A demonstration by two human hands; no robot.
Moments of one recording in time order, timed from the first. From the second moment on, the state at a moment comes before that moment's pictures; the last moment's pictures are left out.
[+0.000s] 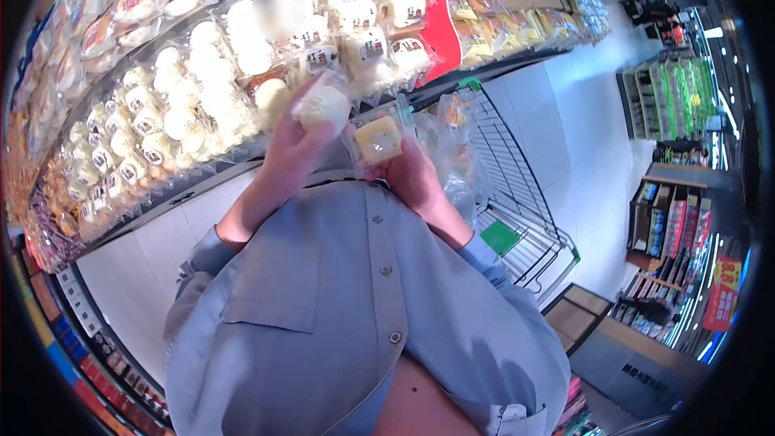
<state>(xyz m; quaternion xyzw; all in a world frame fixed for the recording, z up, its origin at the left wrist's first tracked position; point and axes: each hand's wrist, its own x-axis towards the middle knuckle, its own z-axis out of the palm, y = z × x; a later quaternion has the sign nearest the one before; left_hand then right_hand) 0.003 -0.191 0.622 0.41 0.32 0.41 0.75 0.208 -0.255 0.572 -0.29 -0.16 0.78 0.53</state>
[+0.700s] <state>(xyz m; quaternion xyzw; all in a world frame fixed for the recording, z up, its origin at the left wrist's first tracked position) 0.132 -0.199 0.598 0.89 0.19 0.01 0.41 0.274 -0.308 0.530 -0.28 -0.01 0.70 0.66</state>
